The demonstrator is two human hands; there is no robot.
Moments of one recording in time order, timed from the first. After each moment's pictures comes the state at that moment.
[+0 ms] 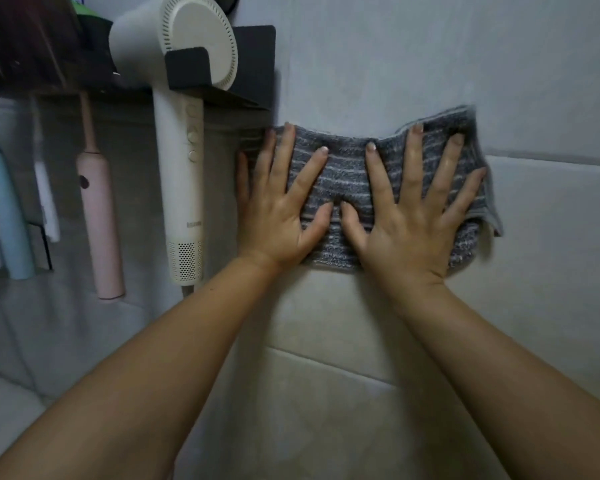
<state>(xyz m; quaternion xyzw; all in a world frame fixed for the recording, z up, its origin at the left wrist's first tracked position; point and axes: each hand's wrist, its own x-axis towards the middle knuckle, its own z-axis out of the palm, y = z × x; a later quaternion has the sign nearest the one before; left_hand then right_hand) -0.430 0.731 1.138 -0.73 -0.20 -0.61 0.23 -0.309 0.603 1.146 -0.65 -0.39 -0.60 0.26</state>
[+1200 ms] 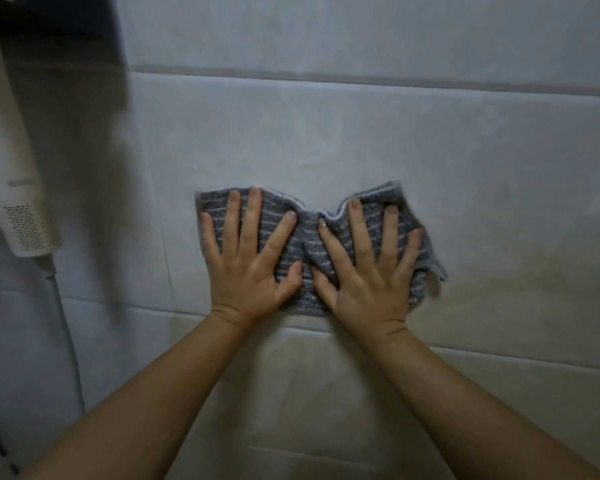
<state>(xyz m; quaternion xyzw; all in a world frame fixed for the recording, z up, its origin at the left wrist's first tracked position) -0.357 0.656 1.019 -0.74 -0.18 -0.60 0.25 -0.233 0.520 1.020 -0.64 -0.43 -0.60 0.22</state>
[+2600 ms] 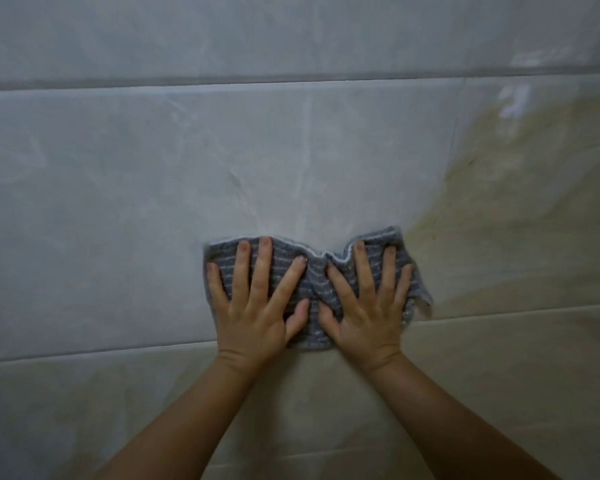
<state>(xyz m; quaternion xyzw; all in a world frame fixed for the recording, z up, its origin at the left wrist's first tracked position) -0.183 0.466 0.974 -0.77 -0.11 -0.57 0.26 -0.068 0.326 0.963 -0.70 -0.37 -0.56 0.24</state>
